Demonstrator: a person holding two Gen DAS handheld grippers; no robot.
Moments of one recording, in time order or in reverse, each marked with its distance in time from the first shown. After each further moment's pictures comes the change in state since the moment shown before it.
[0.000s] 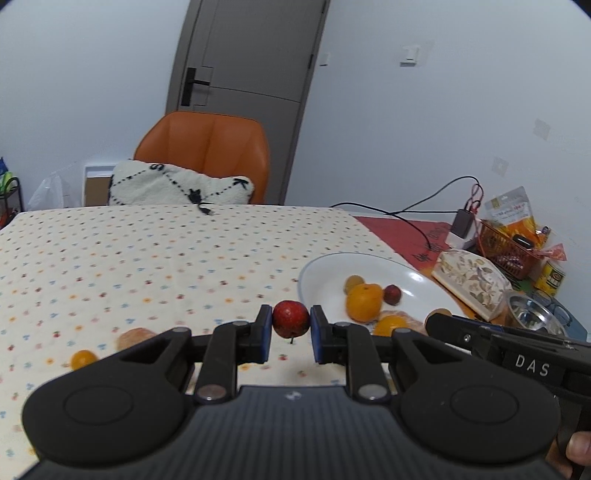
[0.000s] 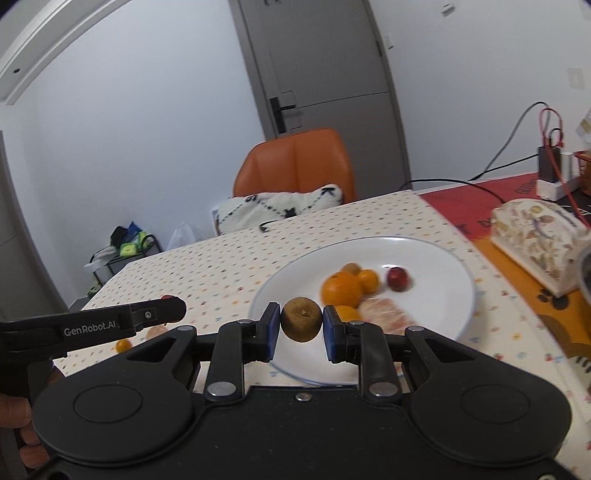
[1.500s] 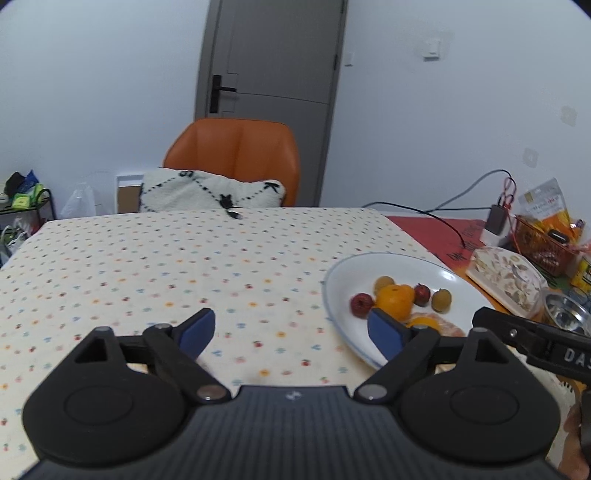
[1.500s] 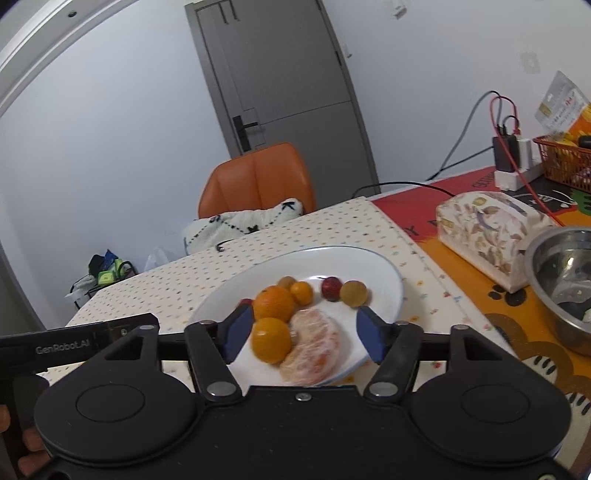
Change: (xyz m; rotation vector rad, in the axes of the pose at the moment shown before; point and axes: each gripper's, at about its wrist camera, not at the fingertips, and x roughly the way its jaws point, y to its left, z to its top) left arm 0.006 -0.005 -0.005 0.015 -0.019 0.153; right arm -0.003 -0.044 -0.005 0.073 -0.052 -0.053
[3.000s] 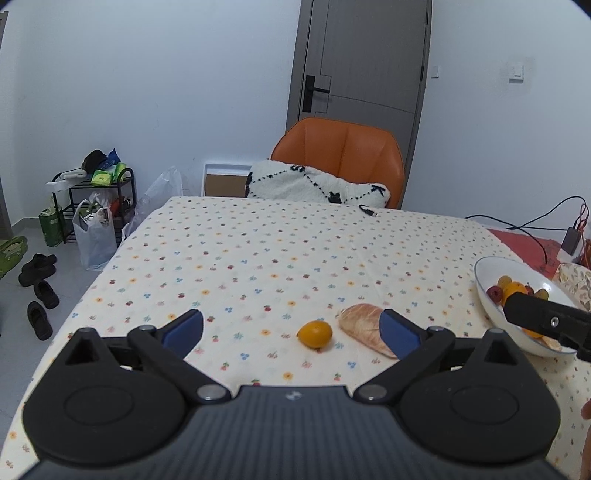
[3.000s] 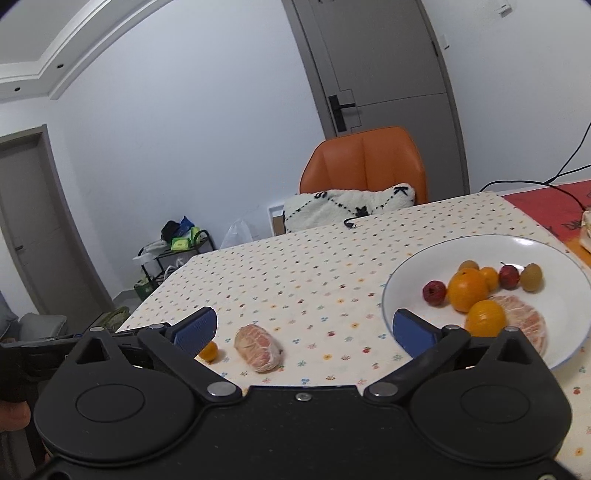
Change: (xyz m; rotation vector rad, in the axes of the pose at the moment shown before) left arm -0.058 0.125 -0.019 -0.098 0.006 0.208; right arm 0.021 0.127 -0.016 -0.115 0.062 0.225
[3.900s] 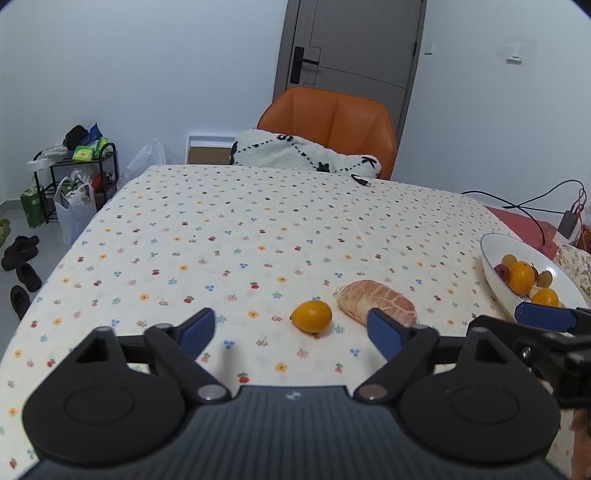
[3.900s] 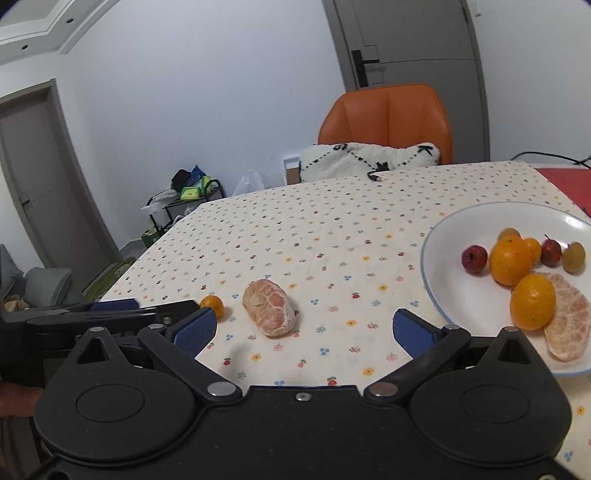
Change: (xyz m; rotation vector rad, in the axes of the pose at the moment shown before) left arm 0.040 0.005 -0.004 -0.011 0.093 -0.055; right arm 0.032 0.017 -0.008 -0.066 0.157 0.039
